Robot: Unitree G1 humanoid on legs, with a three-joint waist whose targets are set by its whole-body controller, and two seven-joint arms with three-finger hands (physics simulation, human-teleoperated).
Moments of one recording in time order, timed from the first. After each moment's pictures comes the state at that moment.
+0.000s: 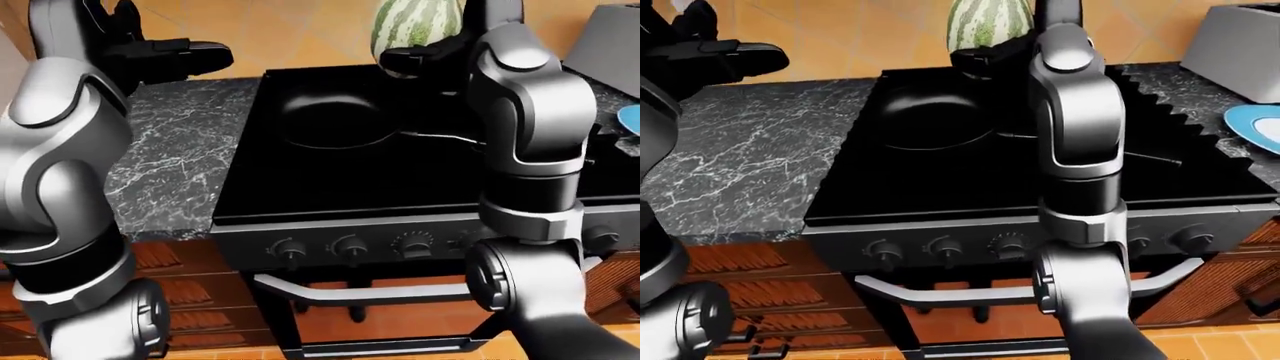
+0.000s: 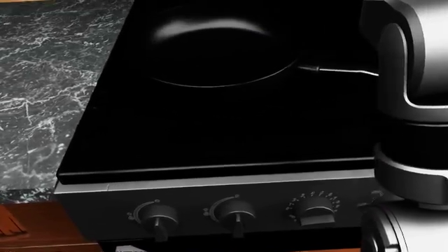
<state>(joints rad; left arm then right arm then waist) -0.97 0.51 0.26 -0.27 -0.45 1.00 0.29 -1.20 -0.27 -0.11 0.10 -0.02 0.92 -0.10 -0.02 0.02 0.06</state>
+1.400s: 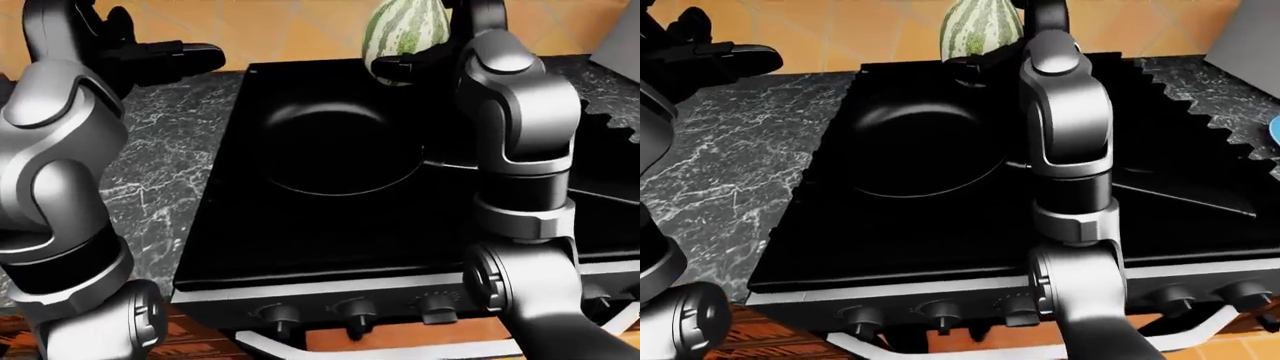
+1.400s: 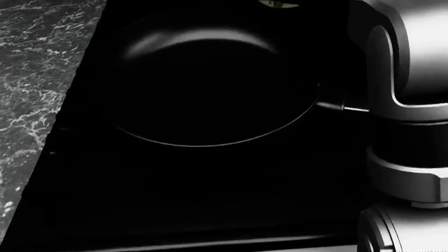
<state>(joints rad) -0.97 0.52 0.28 -0.25 -0.45 1.01 0.31 -1.20 -0.25 -0.09 0.13 -0.02 0.94 -0.10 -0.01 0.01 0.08</state>
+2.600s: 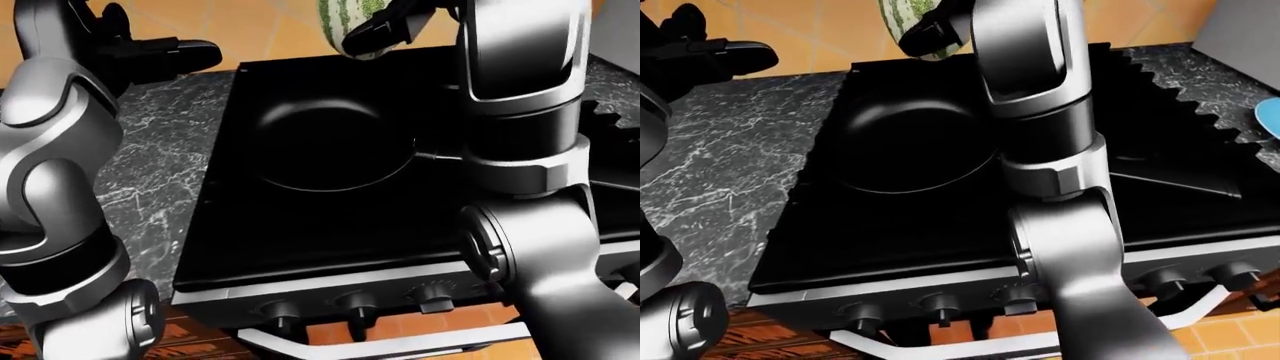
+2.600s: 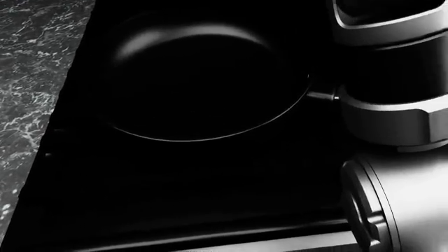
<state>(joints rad) -0.97 0.53 0.28 -0.25 -0.47 1.01 0.31 -1.52 -0.21 0.03 0.30 -0.49 0.97 0.49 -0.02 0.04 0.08</state>
